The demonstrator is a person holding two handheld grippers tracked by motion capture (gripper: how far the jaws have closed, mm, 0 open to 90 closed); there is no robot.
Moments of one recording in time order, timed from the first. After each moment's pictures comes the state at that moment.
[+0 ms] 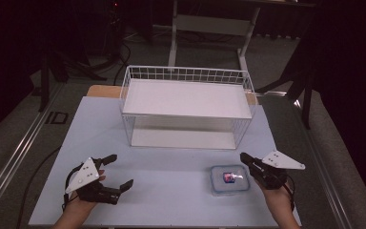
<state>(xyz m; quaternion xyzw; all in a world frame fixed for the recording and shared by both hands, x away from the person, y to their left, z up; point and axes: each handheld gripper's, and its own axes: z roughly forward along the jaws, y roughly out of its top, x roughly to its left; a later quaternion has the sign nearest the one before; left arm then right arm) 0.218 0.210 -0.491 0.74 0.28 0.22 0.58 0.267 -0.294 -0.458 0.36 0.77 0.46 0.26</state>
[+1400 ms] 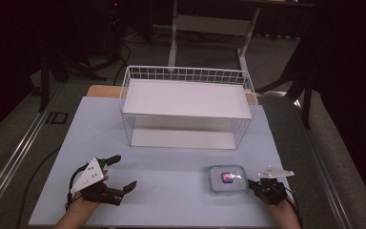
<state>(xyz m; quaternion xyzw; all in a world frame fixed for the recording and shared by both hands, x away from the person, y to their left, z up) 0.220 0.203 -0.493 0.75 0.27 0.21 0.57 0.258 -0.321 -0.523 0.42 0.83 0.33 0.15</state>
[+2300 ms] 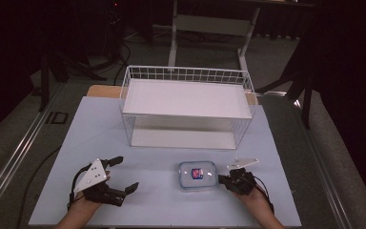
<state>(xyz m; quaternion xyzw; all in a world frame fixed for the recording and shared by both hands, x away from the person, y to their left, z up) 0.221 0.199 -0.496 0.76 0.26 0.20 0.56 0.284 -0.239 -0.522 0.36 0.87 0.34 0.08</state>
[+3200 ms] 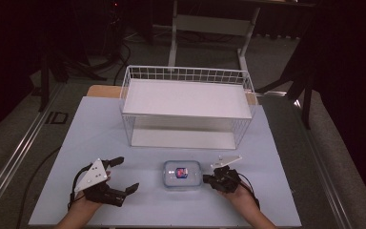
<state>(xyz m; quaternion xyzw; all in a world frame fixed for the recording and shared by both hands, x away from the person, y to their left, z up) 0.222 0.198 -0.498 0.76 0.26 0.20 0.56 0.290 -0.195 -0.522 0.32 0.88 0.35 0.06</state>
